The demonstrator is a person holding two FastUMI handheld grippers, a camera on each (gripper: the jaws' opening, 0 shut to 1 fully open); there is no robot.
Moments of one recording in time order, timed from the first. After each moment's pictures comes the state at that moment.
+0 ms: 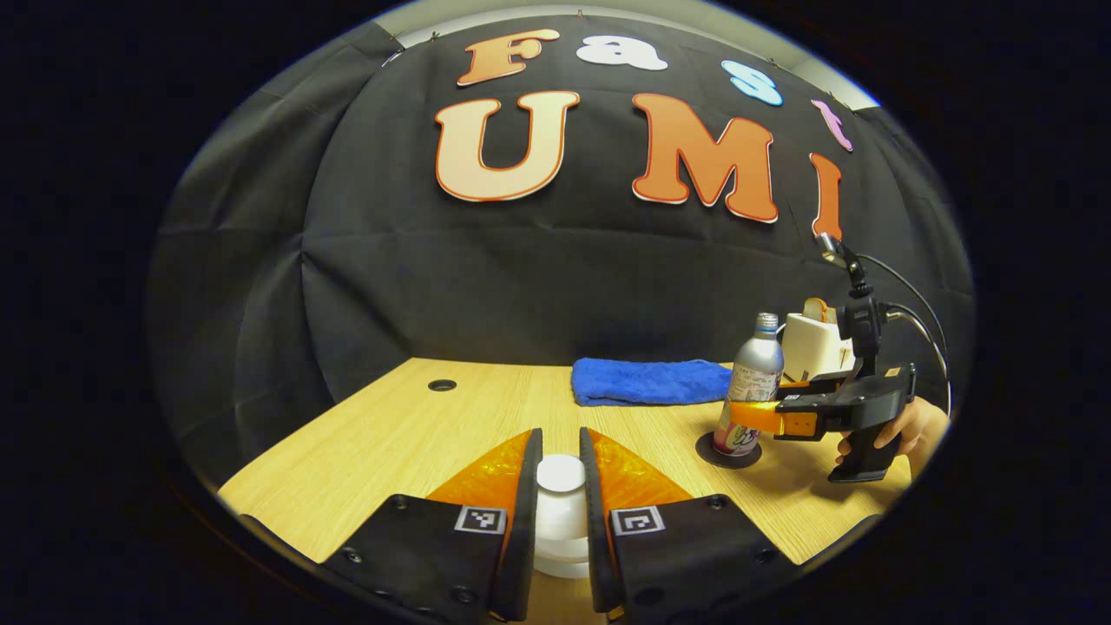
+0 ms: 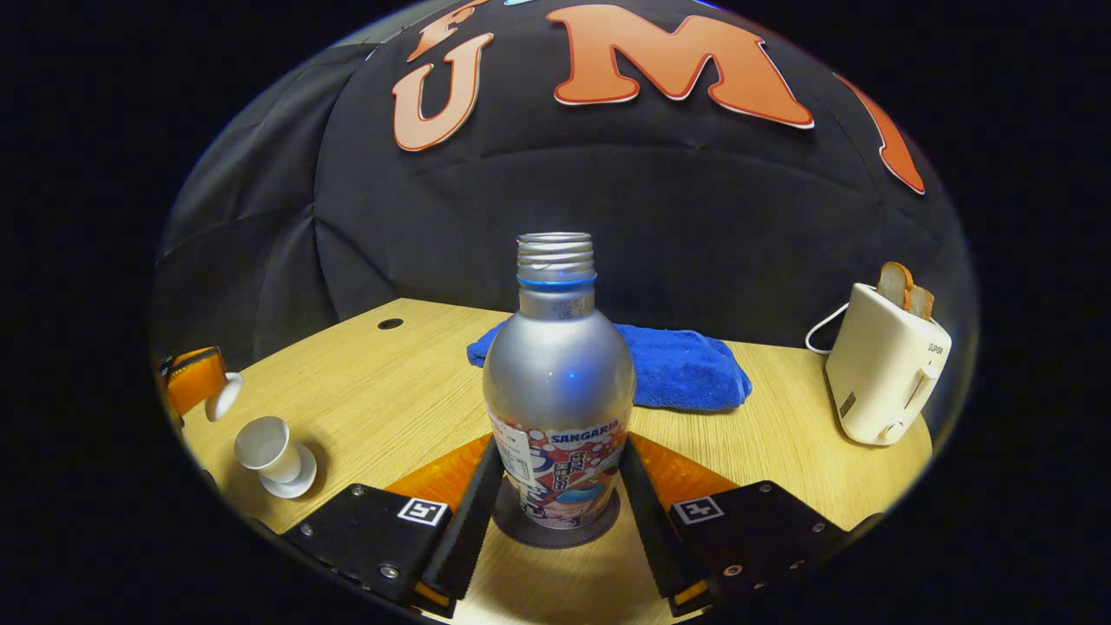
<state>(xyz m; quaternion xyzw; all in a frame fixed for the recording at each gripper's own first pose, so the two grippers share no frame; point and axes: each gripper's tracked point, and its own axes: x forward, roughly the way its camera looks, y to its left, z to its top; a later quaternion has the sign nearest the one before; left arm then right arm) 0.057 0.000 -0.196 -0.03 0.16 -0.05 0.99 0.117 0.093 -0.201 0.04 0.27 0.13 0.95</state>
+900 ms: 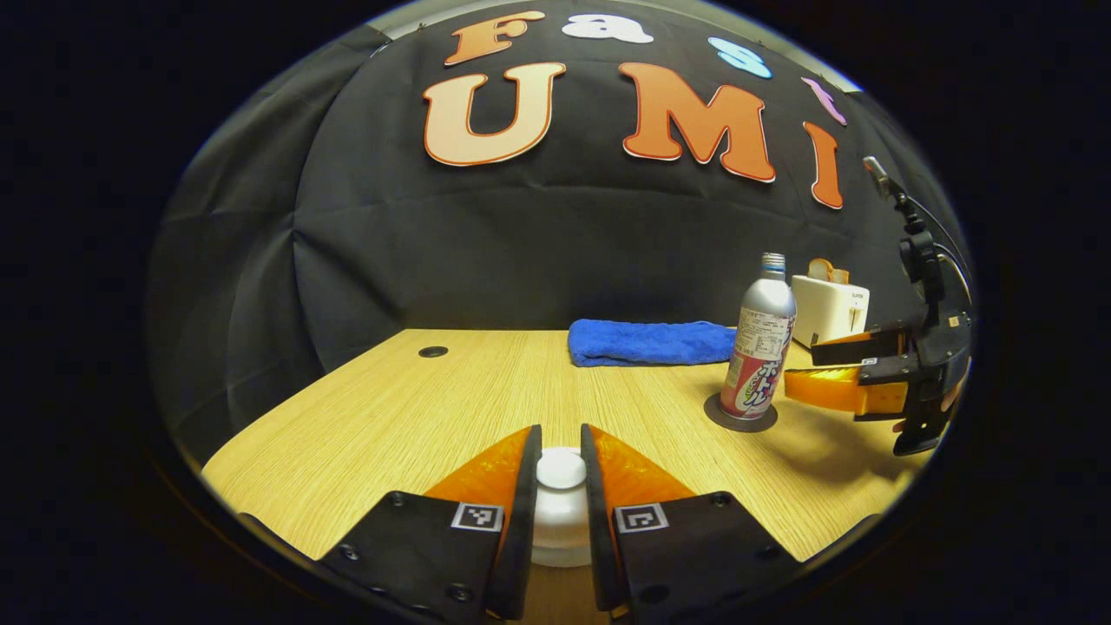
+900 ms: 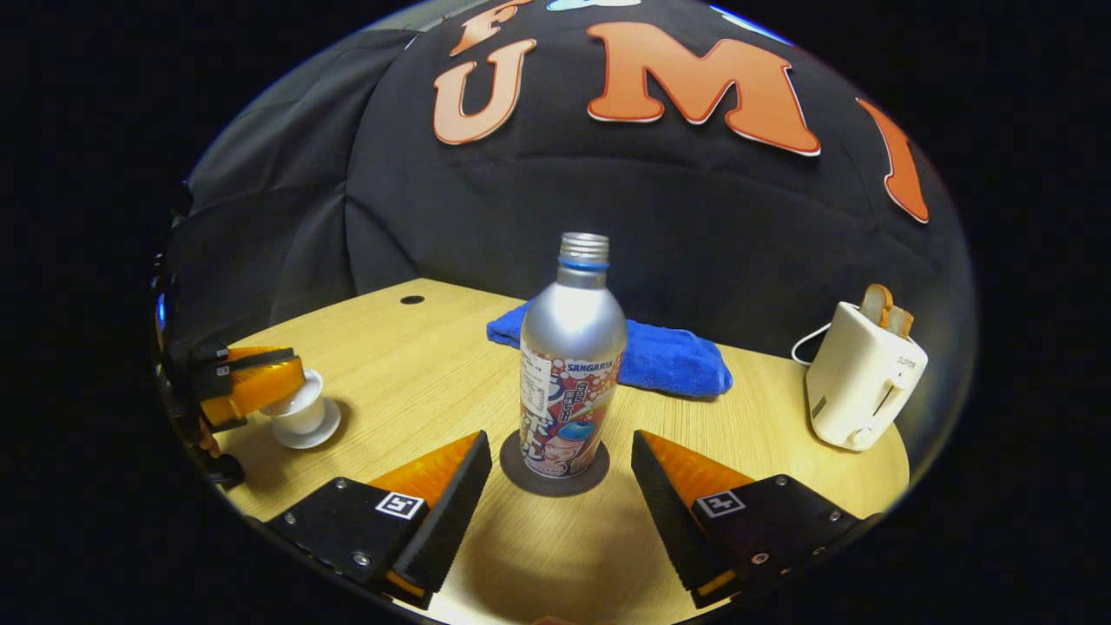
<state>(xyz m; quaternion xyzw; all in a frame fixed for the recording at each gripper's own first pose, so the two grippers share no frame) 0.052 -0.012 -0.235 -0.02 0.18 -0.05 0.98 0.055 0.073 -0.177 0.00 0.25 0.14 0.96</state>
